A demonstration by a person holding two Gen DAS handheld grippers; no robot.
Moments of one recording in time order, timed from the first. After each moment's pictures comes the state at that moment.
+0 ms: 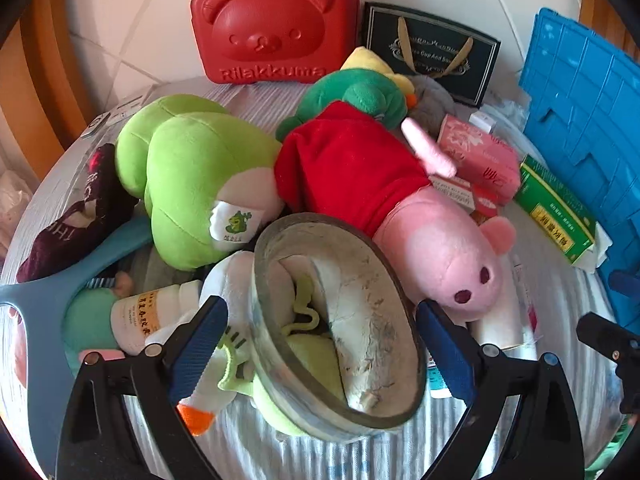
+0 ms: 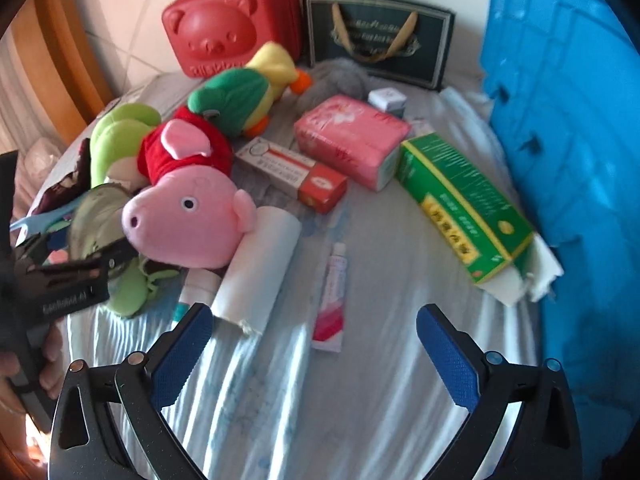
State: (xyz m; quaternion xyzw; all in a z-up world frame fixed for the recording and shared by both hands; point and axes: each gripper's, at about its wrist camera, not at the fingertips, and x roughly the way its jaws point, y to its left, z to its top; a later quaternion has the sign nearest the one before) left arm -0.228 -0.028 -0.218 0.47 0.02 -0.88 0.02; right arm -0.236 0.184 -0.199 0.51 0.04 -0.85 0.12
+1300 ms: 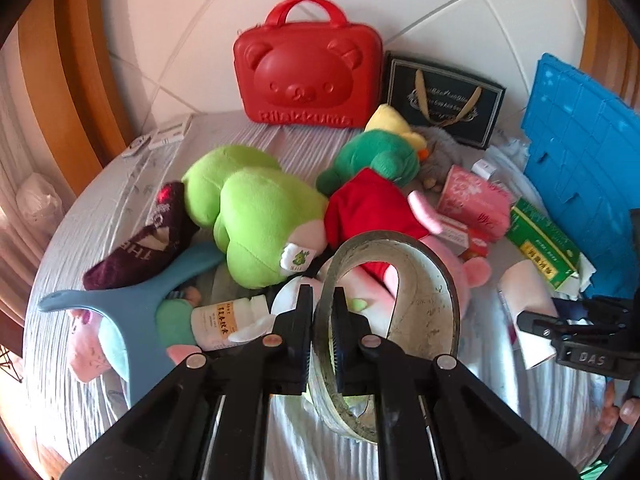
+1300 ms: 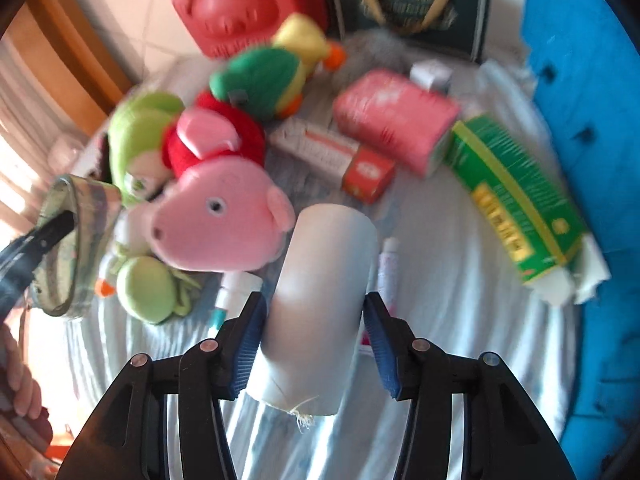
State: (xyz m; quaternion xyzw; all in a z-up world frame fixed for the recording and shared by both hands) left arm -0.187 -0.046 -0.140 0.42 0.02 -0.91 0.05; right arm -0.238 0.181 -0.194 0.54 0.01 -0.83 0.18
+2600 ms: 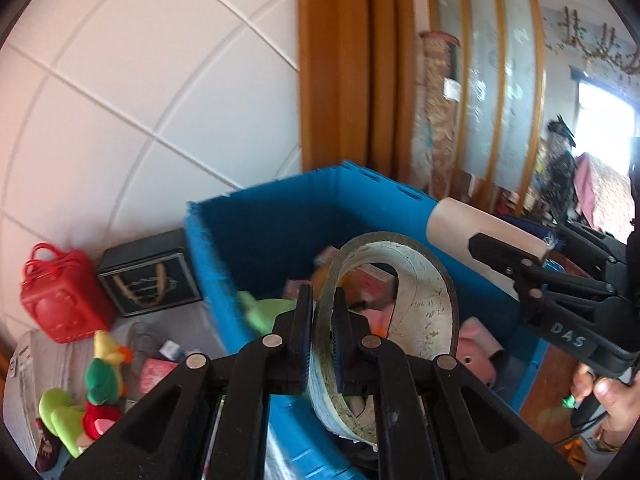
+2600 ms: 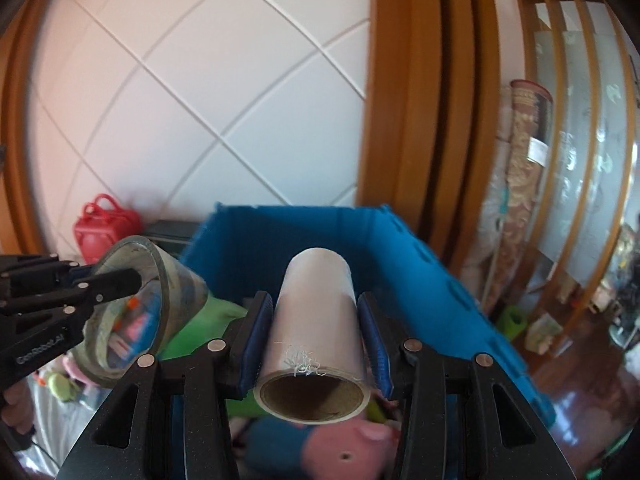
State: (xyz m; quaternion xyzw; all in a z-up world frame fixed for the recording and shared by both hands) left arm -0.171 0.372 0.081 0.27 -0.09 -0.92 -0.27; right arm -0.137 0.508 0.080 0.23 0.03 -0.97 -0.05
